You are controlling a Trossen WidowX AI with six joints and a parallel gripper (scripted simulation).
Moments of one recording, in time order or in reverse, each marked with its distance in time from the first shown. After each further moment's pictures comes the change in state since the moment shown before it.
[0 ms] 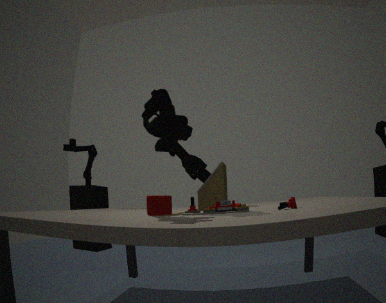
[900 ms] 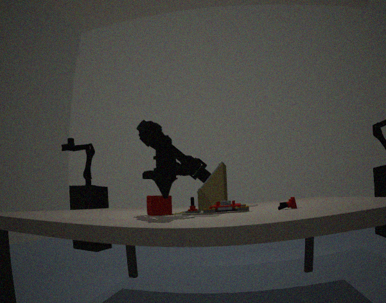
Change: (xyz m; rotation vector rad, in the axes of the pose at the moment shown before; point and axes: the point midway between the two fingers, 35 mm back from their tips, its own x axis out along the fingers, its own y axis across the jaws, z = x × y) arm 0.108 0.094 -0.011 -0.383 -0.110 0.378
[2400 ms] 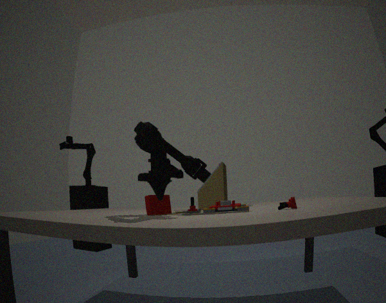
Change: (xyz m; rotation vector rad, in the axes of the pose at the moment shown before) arm 0.007 0.028 -0.001 -0.010 -0.002 0.004
